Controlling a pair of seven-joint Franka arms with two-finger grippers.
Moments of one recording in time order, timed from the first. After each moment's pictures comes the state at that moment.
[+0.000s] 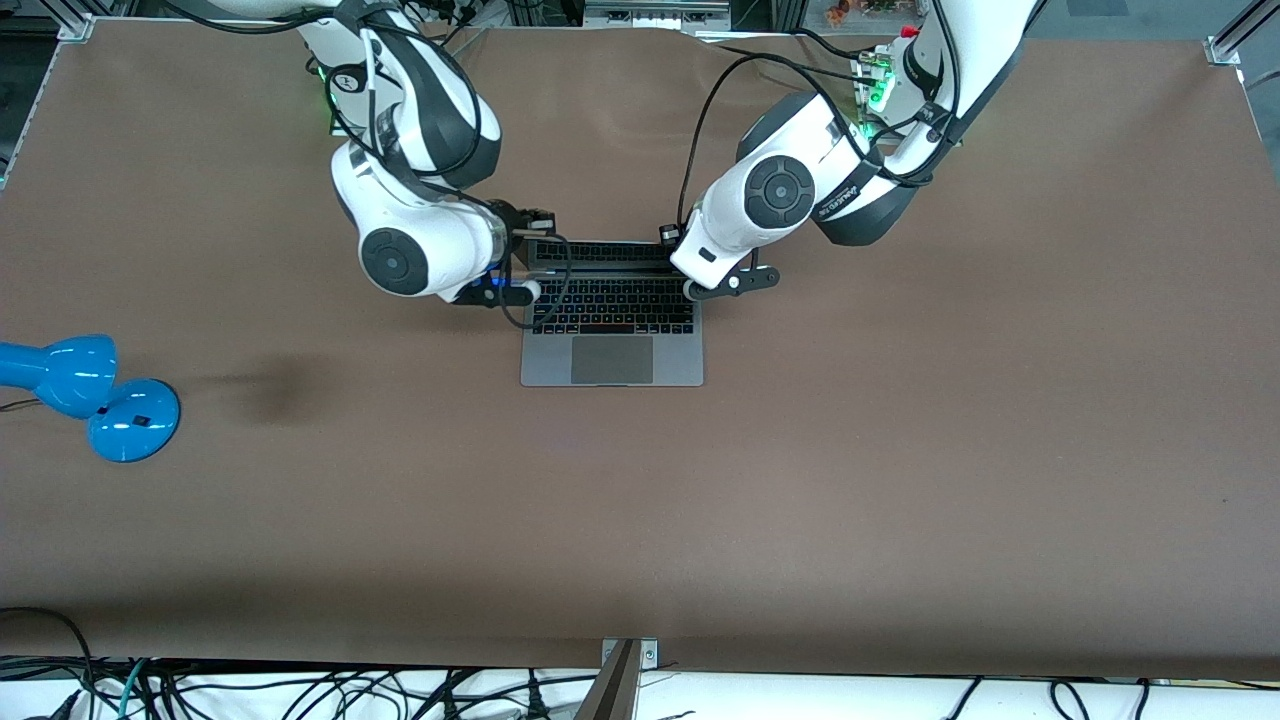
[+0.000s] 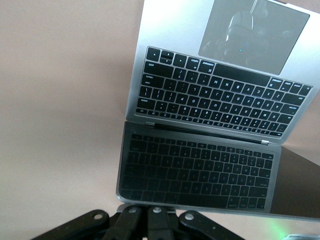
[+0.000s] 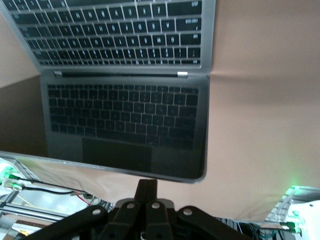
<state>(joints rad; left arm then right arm) -0.05 0.45 -0.72 -1.83 -0.14 2.03 -0.91 0.18 0.36 0.37 -1.82 0.38 1.72 0.46</state>
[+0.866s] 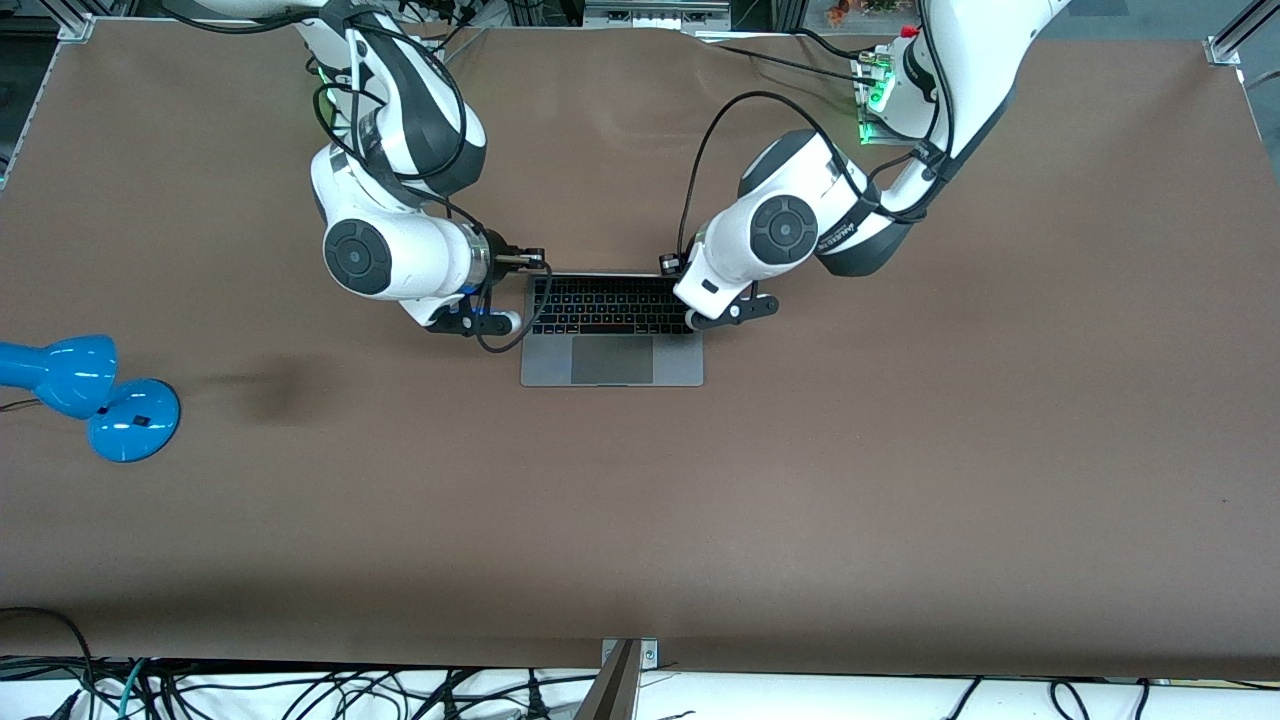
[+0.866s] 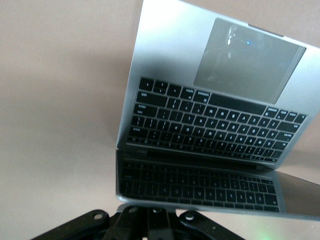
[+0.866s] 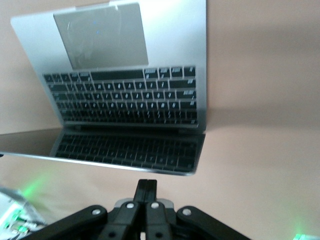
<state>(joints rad) -0.05 0.56 -0.70 -1.77 -0.08 2.09 -0.91 0.18 0.37 0.35 -1.79 0.30 1.88 0.45</state>
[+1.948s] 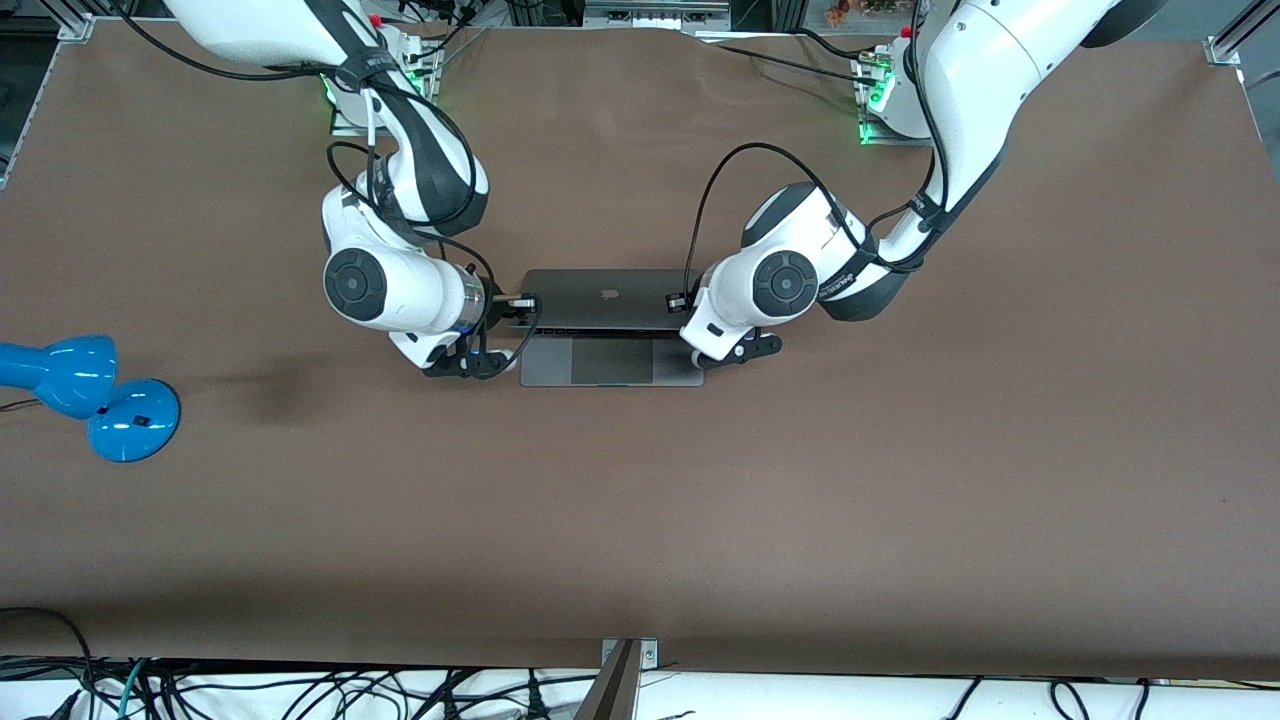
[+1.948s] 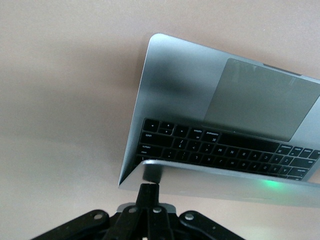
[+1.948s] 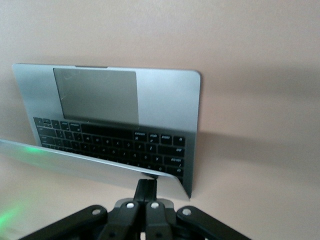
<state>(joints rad) -0.05 0.69 -0.67 -1.68 0.01 2.09 -0.92 0.17 0.47 0.33 -1.78 0.25 2.08 0.28</state>
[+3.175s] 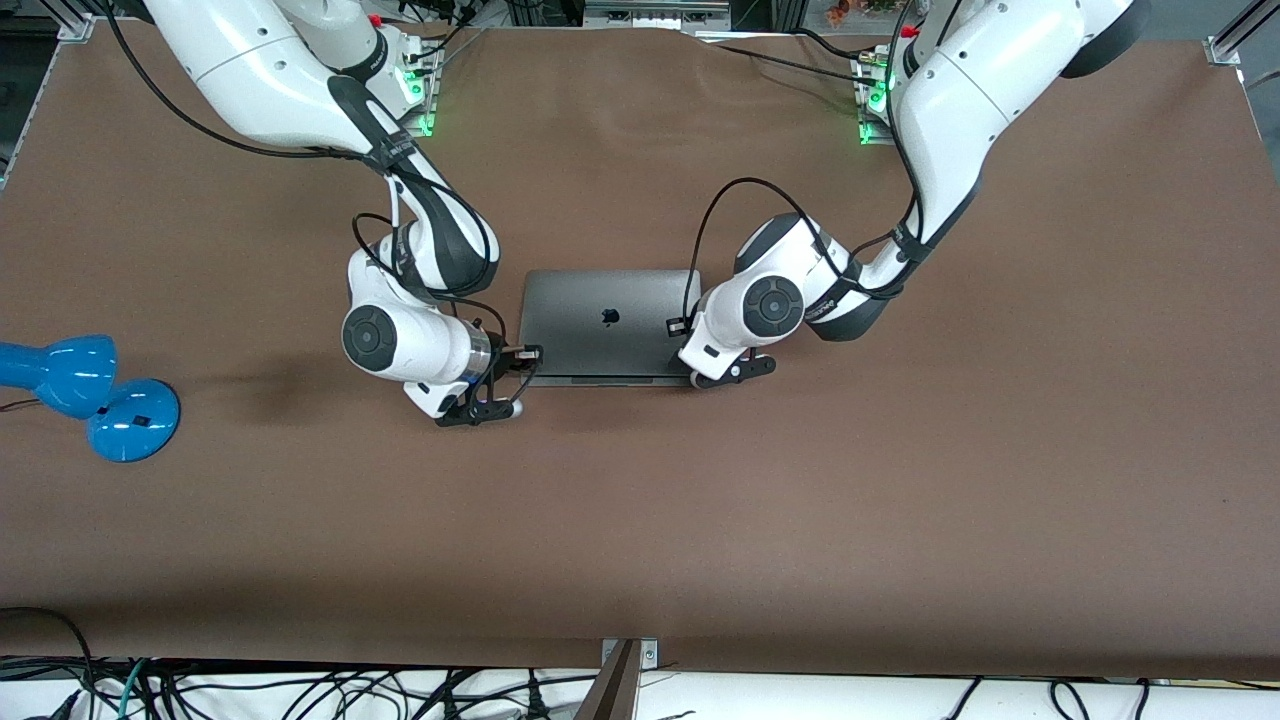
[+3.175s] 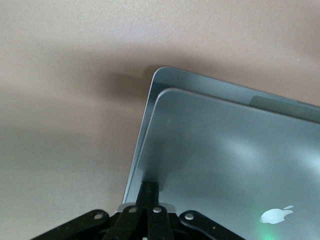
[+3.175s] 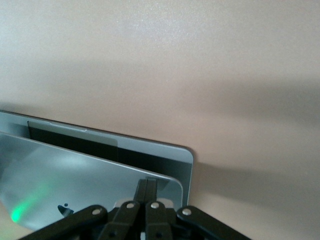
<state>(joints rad) -0.13 0.79 -0.58 -1.67 0.07 2.20 -0.92 0.17 0.68 0.31 -1.68 0.22 2.26 0.18</state>
